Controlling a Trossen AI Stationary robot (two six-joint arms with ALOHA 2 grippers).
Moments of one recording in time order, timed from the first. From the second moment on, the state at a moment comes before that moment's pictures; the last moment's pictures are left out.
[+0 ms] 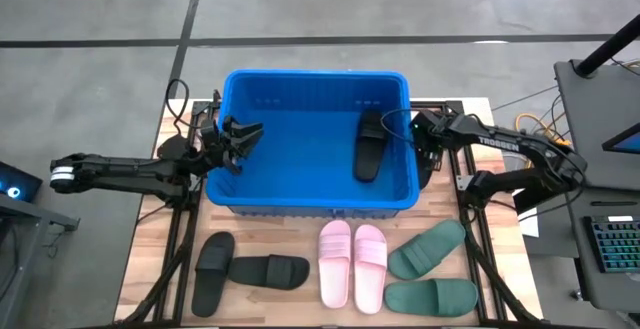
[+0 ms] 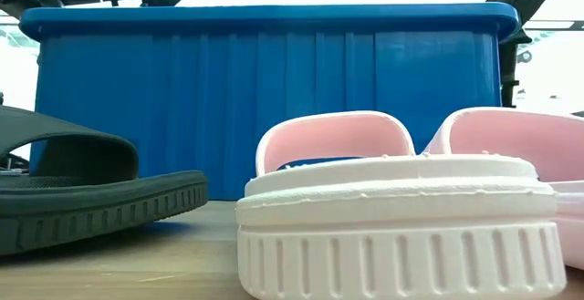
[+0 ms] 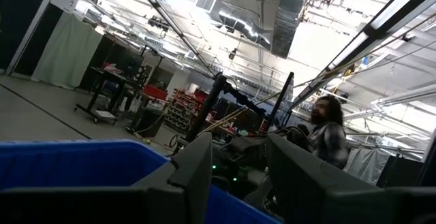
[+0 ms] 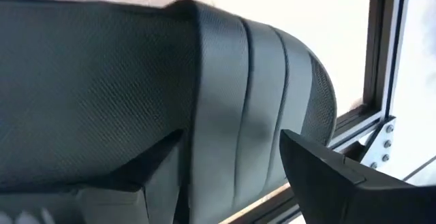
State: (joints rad) left arm 0.14 0.73 0.35 0.80 -0.24 -0.39; right arm -0.69 1.21 0.65 -0.82 0.37 -0.49
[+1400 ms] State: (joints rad) left arm 0.13 0.73 0.37 0.81 -0.24 -0.39; right arm -0.78 1.23 0.60 -0.75 0.43 -0.35
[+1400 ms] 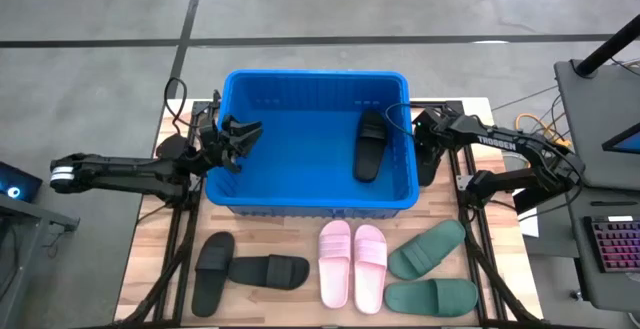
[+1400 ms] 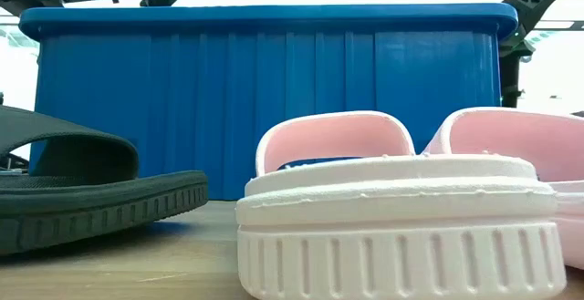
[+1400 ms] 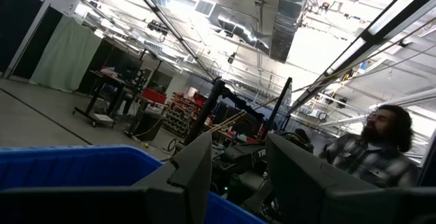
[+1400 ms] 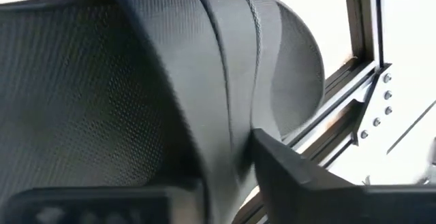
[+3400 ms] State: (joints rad) left arm 0.13 0.73 0.36 0.81 -0.24 -0.39; right arm -0.78 0.69 0.76 -0.97 0.45 -0.17
